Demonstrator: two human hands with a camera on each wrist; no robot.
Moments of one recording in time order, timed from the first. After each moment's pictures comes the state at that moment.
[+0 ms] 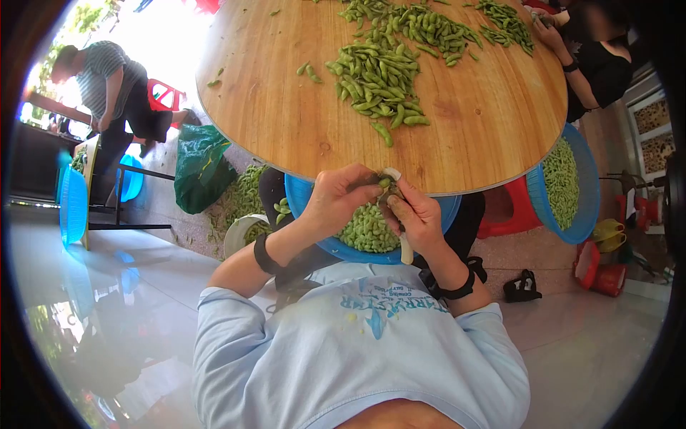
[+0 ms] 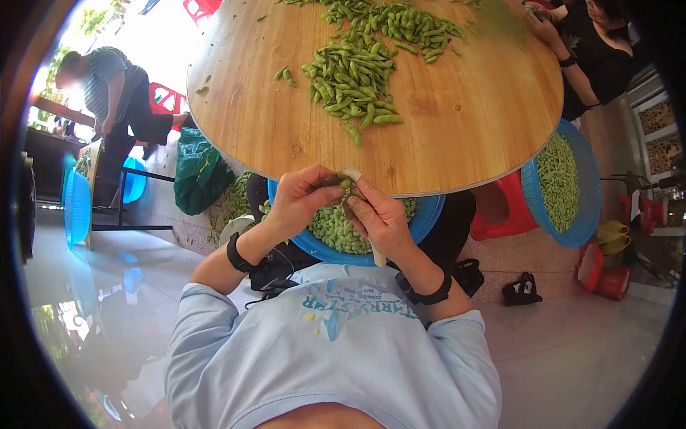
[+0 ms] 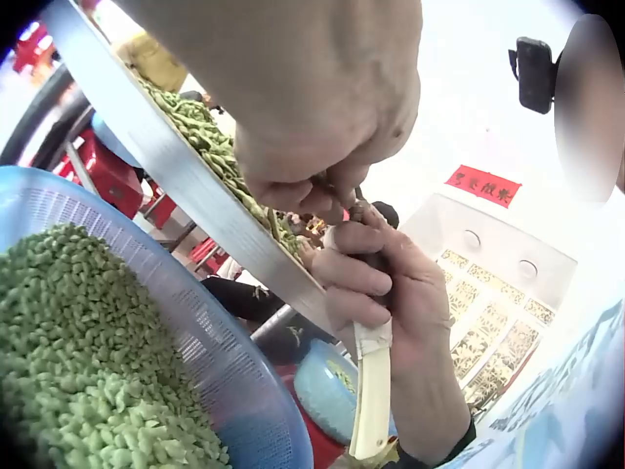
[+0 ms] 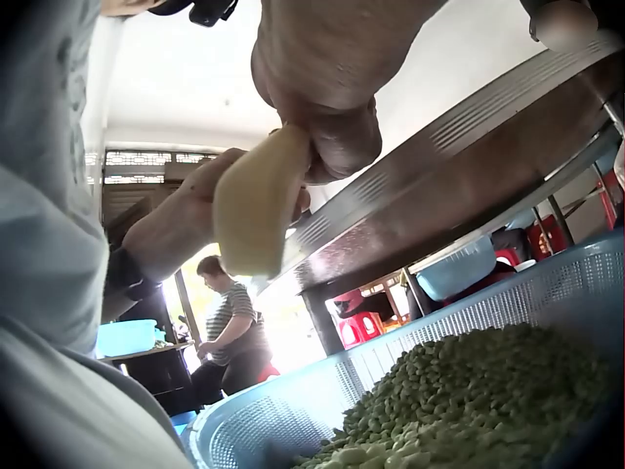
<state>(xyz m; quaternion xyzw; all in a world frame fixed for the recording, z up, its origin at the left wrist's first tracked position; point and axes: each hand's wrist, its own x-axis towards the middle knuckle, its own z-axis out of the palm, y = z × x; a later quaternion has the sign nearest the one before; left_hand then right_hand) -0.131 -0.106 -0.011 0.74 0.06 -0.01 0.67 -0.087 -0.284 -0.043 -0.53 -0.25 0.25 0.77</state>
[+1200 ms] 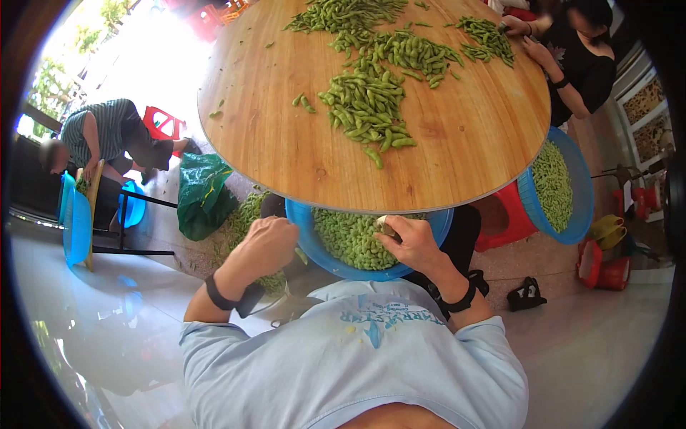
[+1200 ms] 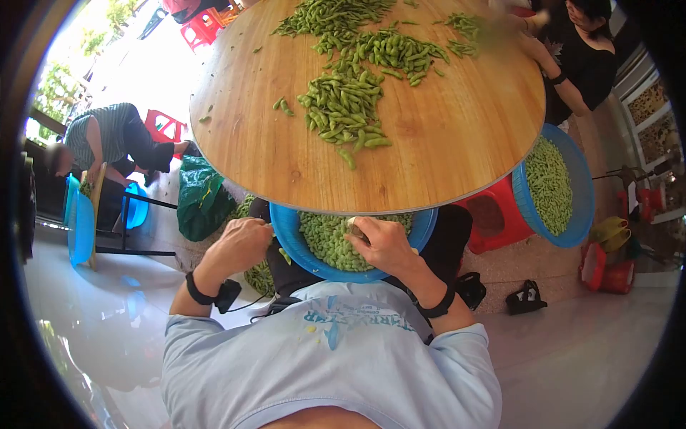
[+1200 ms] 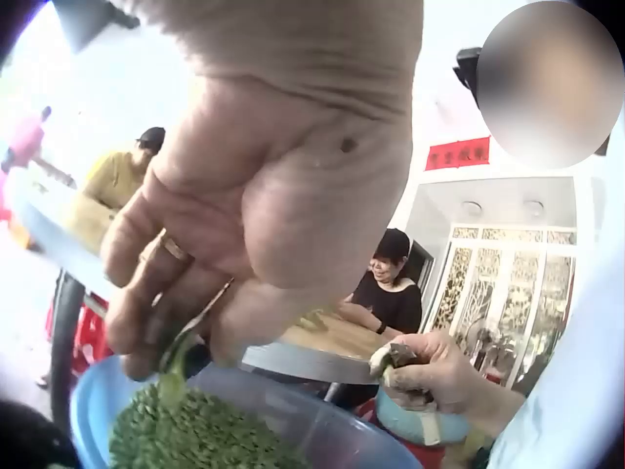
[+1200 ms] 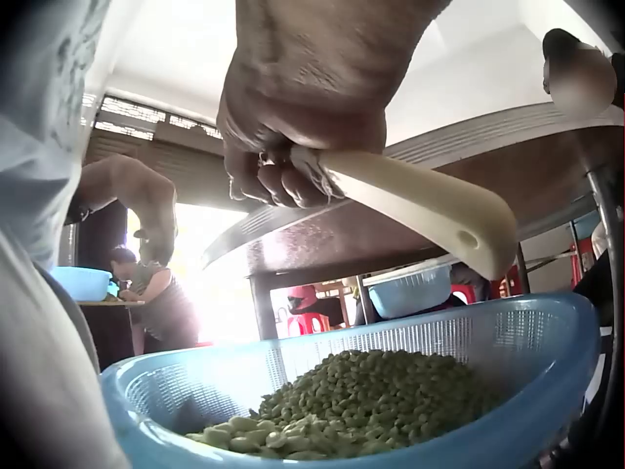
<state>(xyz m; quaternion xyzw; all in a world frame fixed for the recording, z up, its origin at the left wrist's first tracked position) -0.189 -0.036 0.030 0.98 -0.05 -0.19 0.03 -0.082 -0.301 -0.046 -0.76 -0.45 0.01 0.47</state>
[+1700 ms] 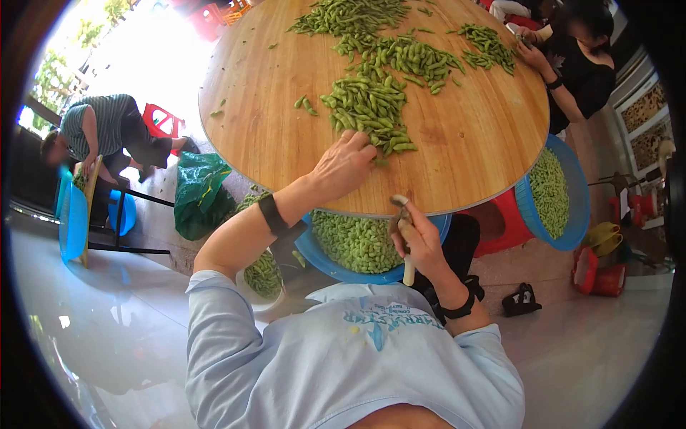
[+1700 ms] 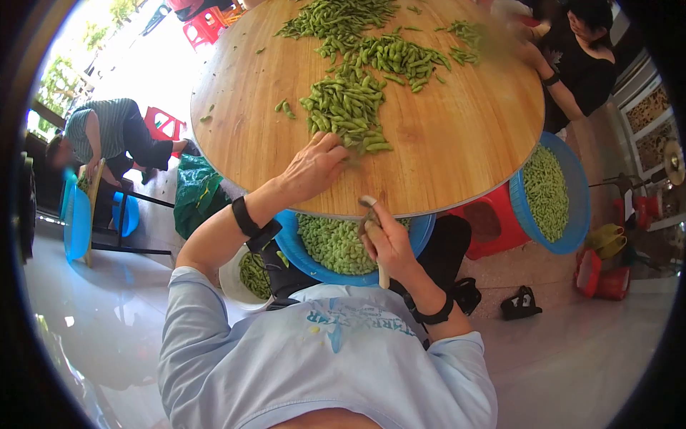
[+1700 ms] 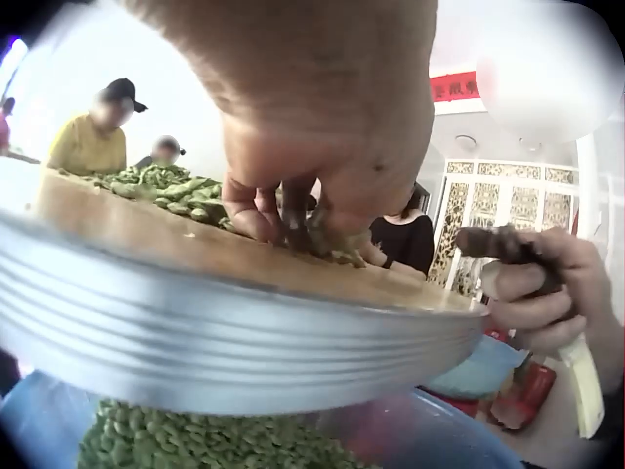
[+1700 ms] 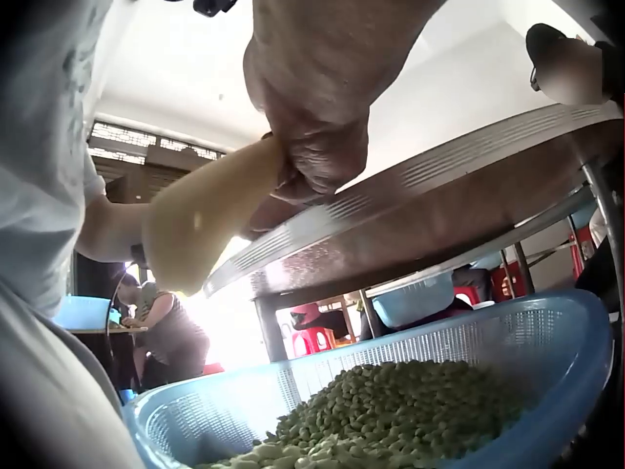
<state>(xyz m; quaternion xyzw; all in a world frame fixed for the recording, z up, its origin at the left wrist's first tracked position) -0.043 -0.075 -0.007 0.95 -0.21 0.18 0.16 -0.088 -0.305 -0.027 -0.60 -0.21 0.26 0.73</state>
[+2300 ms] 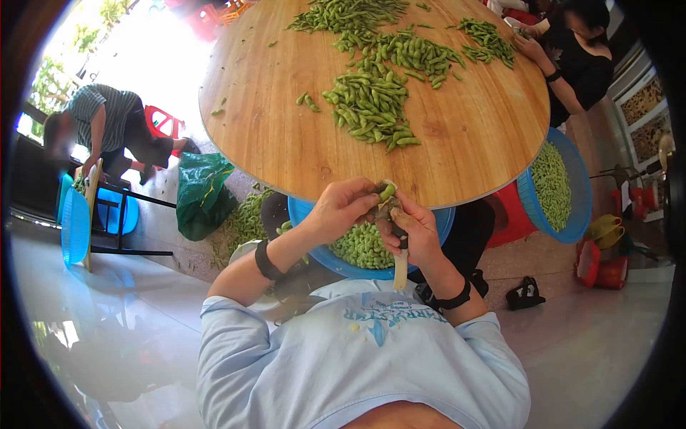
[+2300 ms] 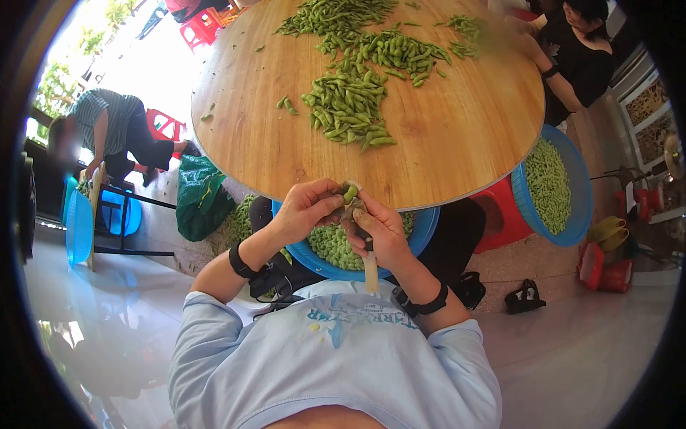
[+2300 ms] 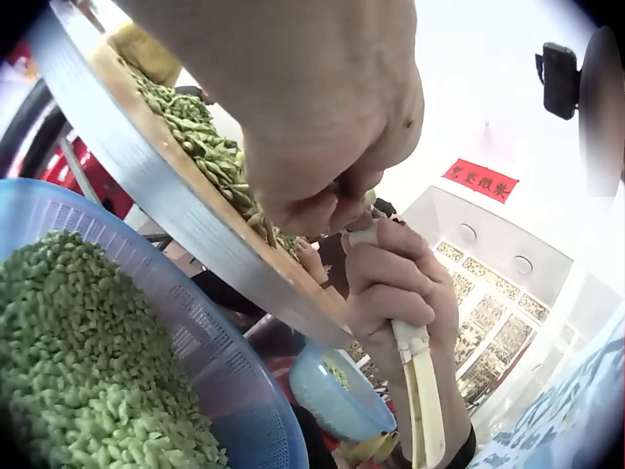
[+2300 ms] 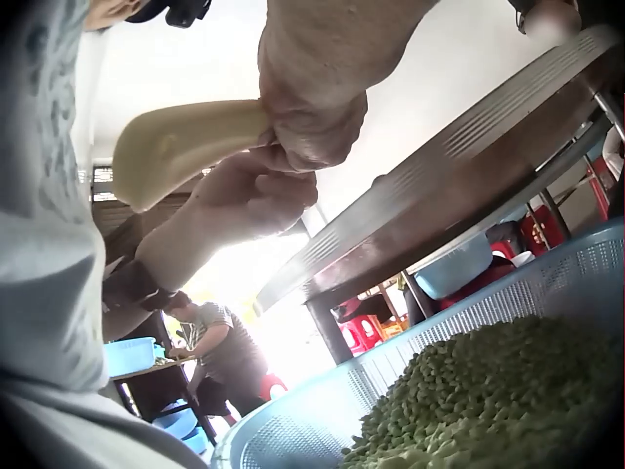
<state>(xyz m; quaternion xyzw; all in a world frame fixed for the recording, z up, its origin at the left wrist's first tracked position) -0.121 -0.097 0.008 0.68 0.03 -0.11 0.73 -0.091 -0.282 -0.022 -0.35 -0.13 0.38 0.84</state>
